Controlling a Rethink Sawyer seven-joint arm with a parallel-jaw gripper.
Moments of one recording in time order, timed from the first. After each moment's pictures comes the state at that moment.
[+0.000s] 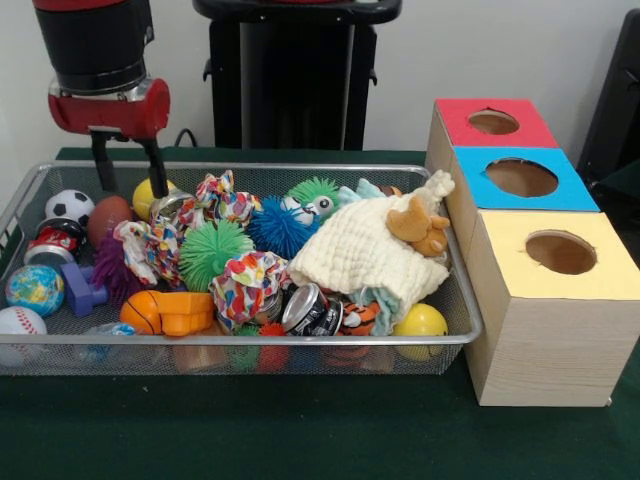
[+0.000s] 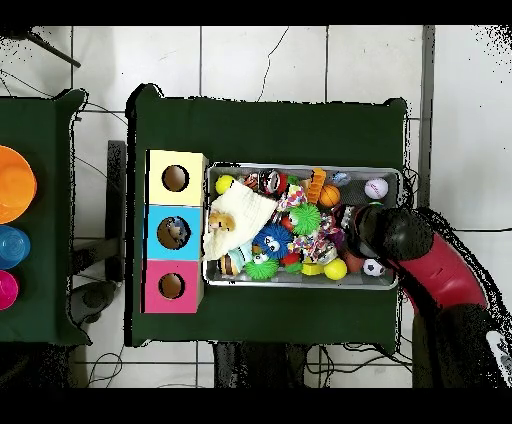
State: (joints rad) arm -0.58 -0.63 -0.03 1.66 0.19 0.56 1.27
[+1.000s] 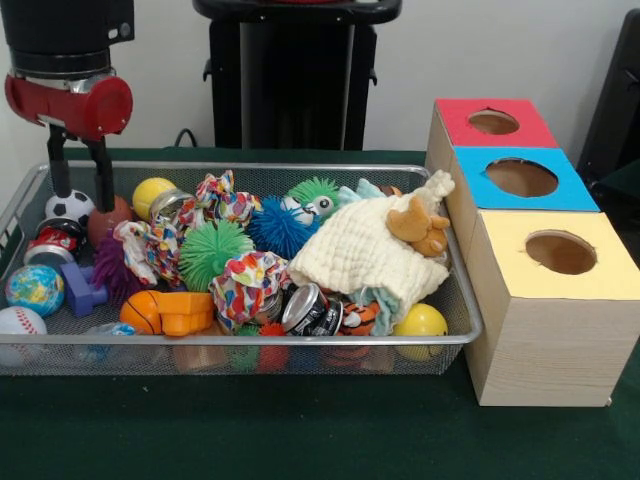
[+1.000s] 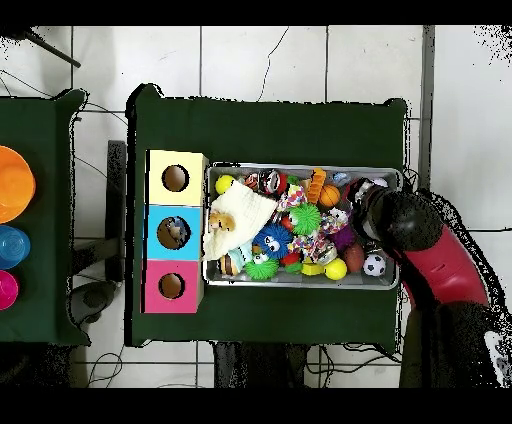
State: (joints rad) arm -0.49 -0.62 -0.13 1.61 0.38 0.45 1.46
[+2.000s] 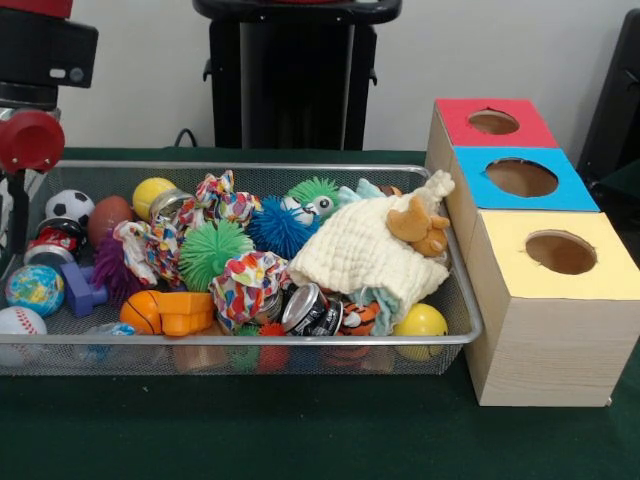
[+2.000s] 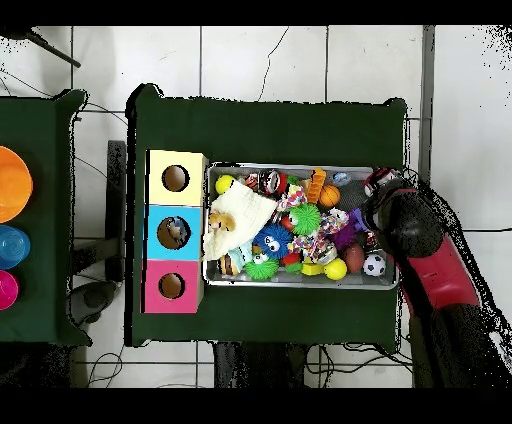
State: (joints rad) arm -0.62 -0.60 0.02 1.68 0.42 0.08 1.57
